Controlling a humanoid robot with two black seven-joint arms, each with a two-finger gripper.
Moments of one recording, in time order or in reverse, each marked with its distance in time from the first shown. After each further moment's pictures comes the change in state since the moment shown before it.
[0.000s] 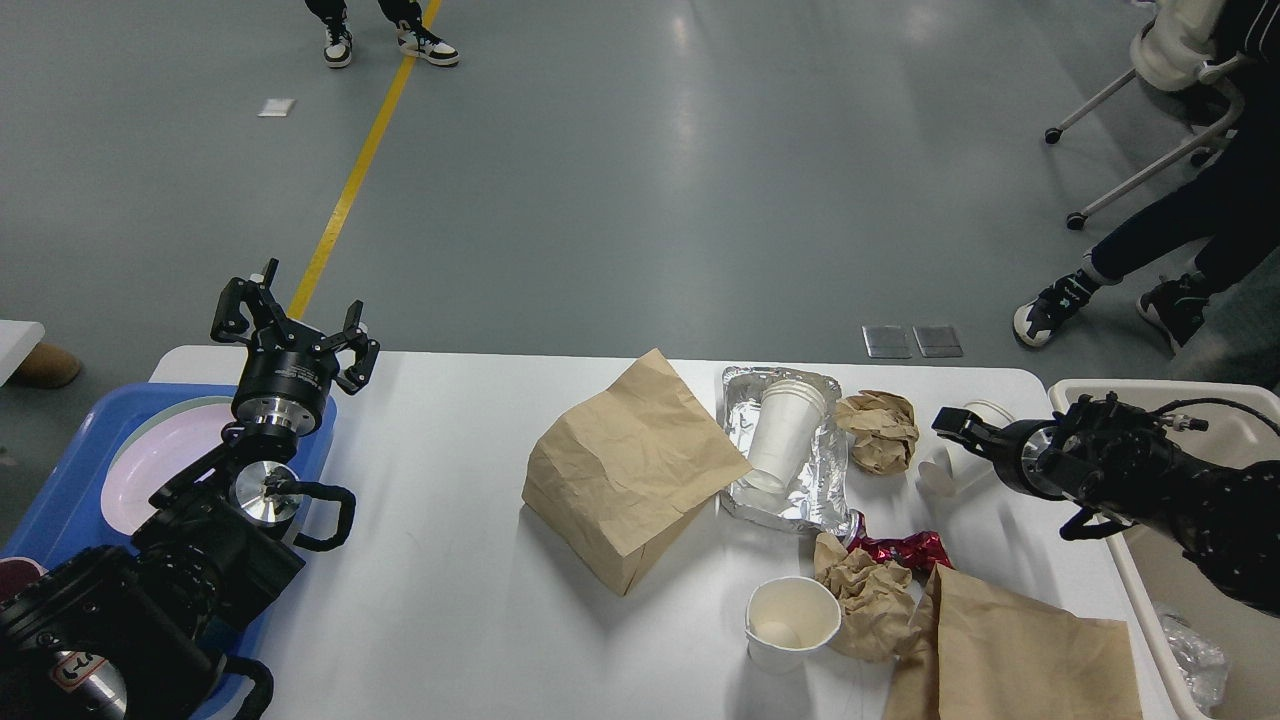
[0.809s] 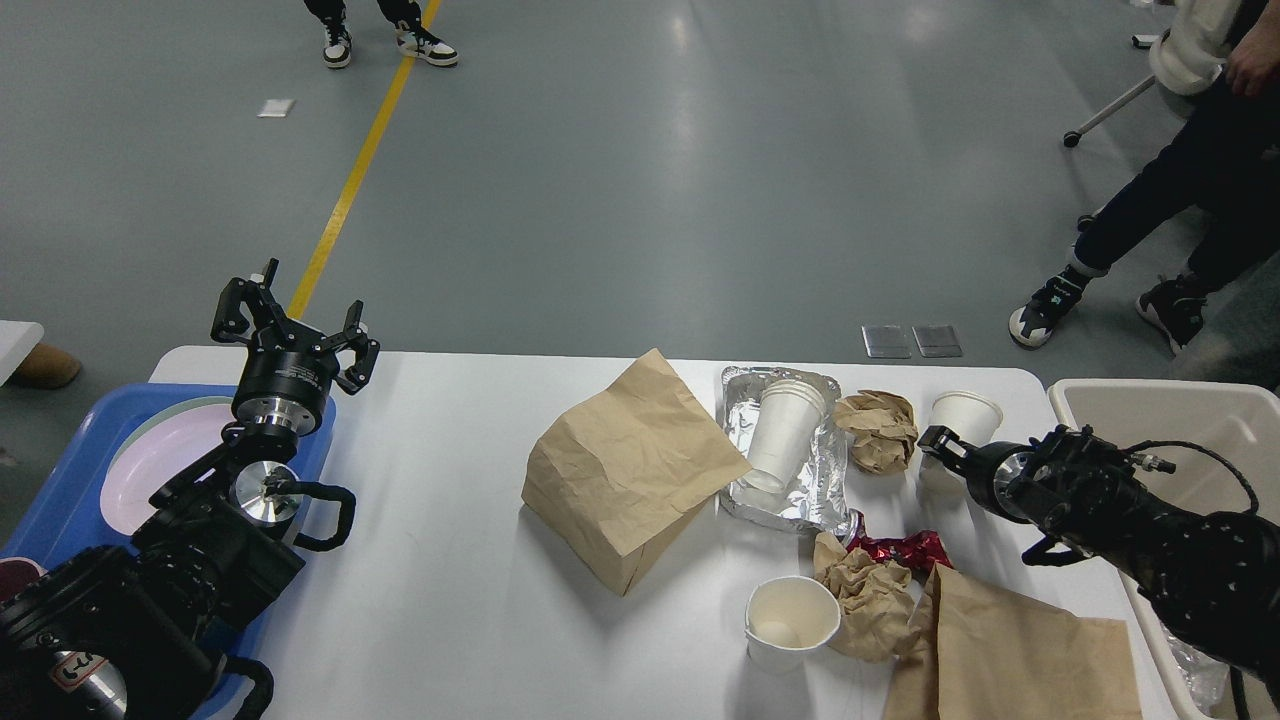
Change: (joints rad) left arm 0.000 0.000 0.000 0.000 0.000 0.000 0.000; right arm -0.120 0.075 0.102 -0.134 0.020 -0.025 -0.001
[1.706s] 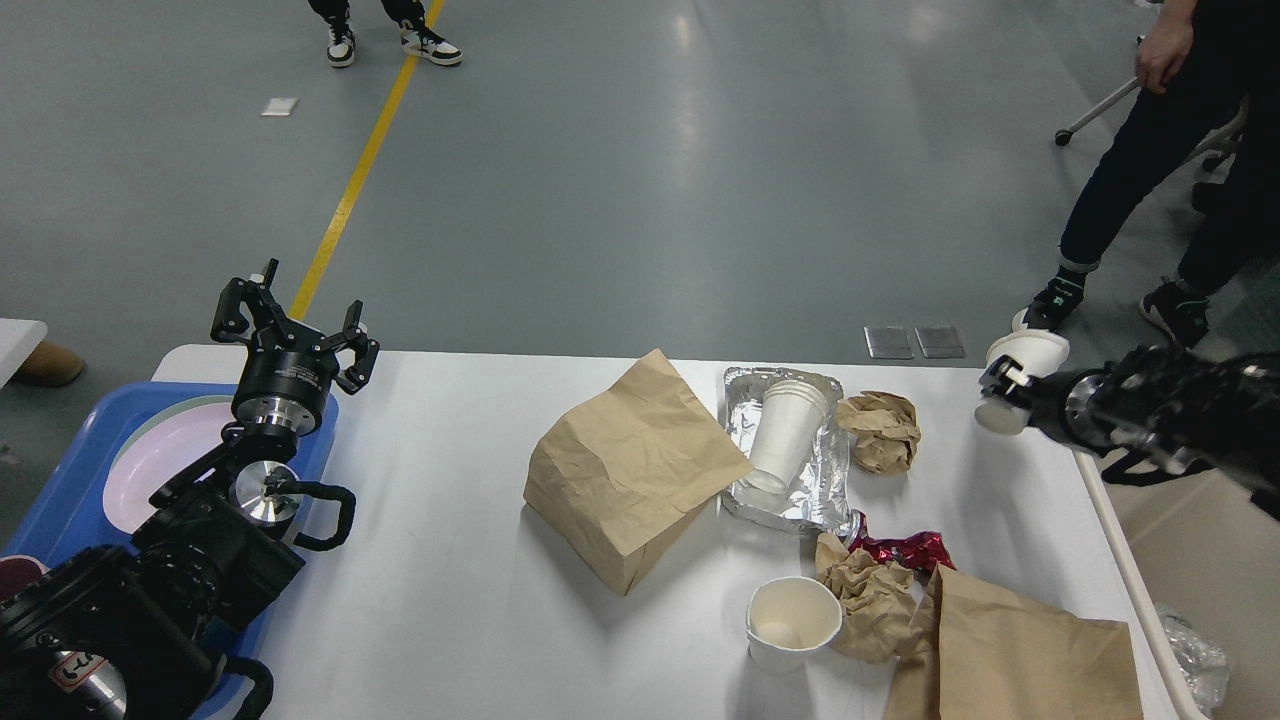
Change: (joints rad) left arm 0.000 0.000 0.000 0.000 0.000 0.000 0.000; right arm 0.383 -0.284 -0.041 0.433 -0.004 0.028 -0.039
